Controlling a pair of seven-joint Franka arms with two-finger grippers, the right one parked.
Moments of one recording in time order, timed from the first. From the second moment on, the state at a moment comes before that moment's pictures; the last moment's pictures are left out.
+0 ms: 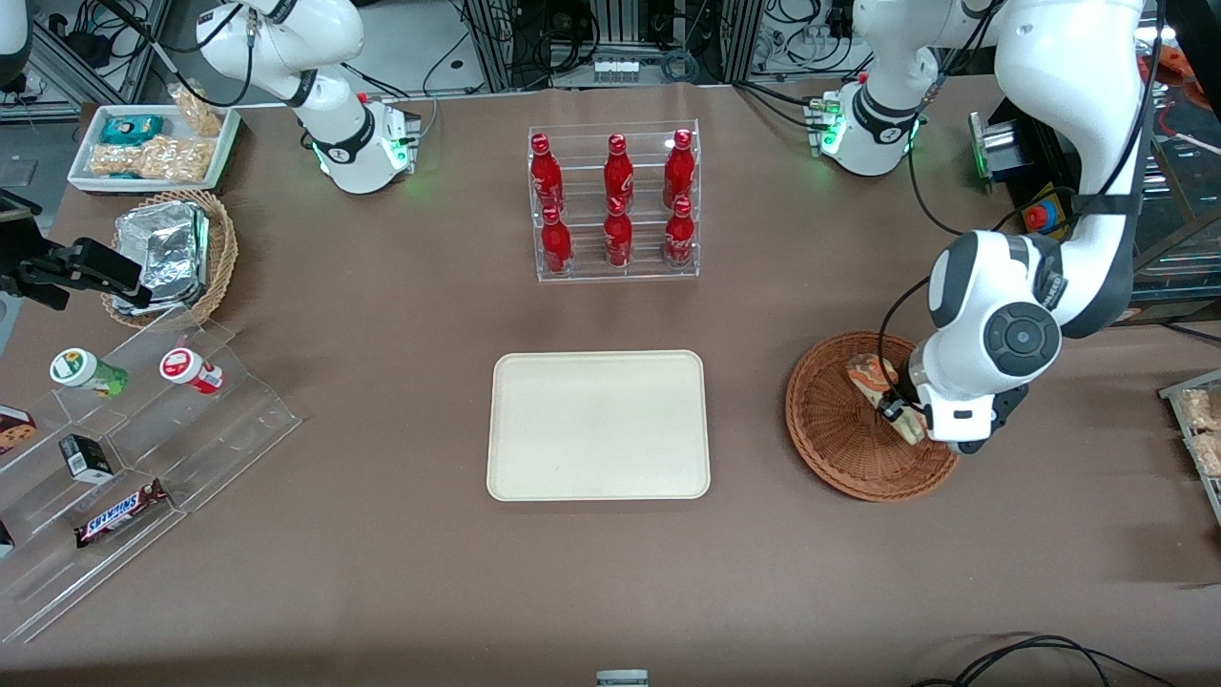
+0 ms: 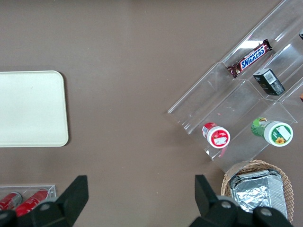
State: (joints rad) arm -0.16 0.34 -0.08 -1.81 0.06 2.00 -0.99
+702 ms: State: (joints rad) arm -0.48 0.67 -0.12 -1.37 0.06 1.99 -0.87
